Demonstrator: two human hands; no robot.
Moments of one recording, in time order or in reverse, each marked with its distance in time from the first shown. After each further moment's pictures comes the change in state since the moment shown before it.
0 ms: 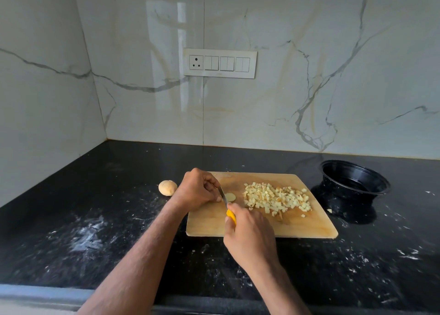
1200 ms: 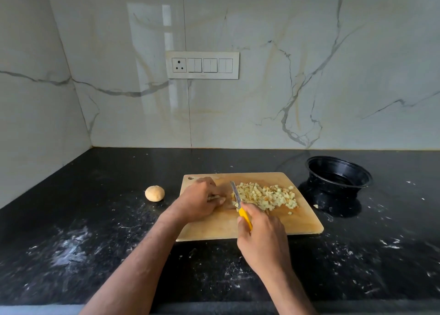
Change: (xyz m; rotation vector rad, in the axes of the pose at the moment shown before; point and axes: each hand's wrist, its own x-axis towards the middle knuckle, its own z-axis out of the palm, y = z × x) left_hand 0.000 0.021 0.027 0.370 -0.135 0.224; right_hand -0.012 0.029 -0.028 0.043 0.076 0.141
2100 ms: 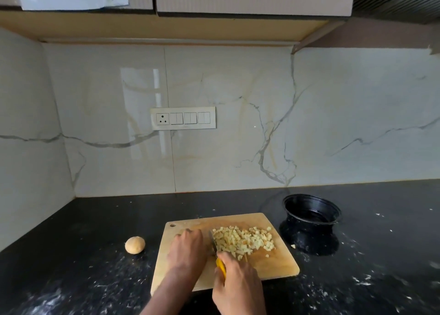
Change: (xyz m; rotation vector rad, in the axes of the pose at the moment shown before) left_hand 0.000 0.060 0.020 0.398 0.159 -0.423; right_hand 0.001 -0.003 -0.006 0.032 -0.130 0.094
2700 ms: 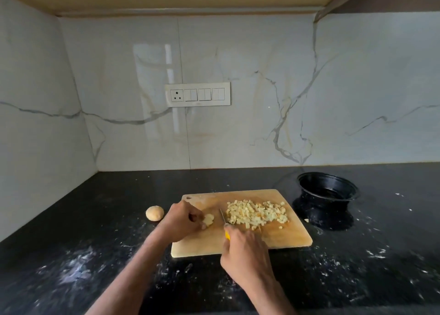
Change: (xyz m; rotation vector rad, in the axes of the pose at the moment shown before) left_hand 0.010 -0.078 -0.010 -0.467 -0.210 0.114; right_hand 0.000 -0.005 0.010 -0.169 0.005 -0.204
